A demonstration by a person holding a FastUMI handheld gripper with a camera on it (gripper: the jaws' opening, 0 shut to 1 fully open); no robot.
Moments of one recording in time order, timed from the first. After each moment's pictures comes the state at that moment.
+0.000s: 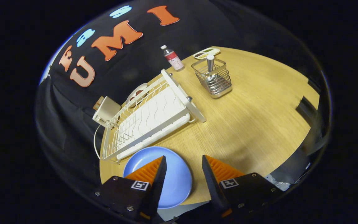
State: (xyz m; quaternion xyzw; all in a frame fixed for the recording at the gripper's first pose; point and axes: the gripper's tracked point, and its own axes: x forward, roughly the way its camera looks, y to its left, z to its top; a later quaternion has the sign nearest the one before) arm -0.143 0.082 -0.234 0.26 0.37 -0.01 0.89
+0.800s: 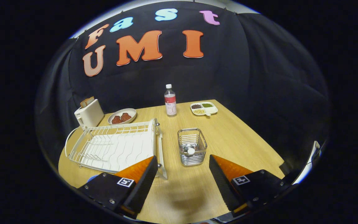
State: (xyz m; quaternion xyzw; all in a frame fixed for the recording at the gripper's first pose) arm -0.055 -0.033 -0.150 0.04 0.23 -0.06 0.97
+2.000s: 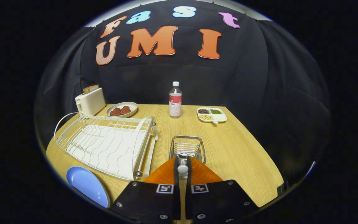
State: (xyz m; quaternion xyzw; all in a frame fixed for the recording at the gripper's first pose) arm -0.009 -0.048 -0.179 -0.02 0.22 0.00 0.97
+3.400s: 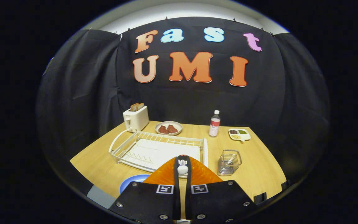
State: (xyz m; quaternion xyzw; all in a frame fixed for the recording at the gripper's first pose) arm -0.138 0.118 -0.070 -0.02 0.15 0.13 0.98
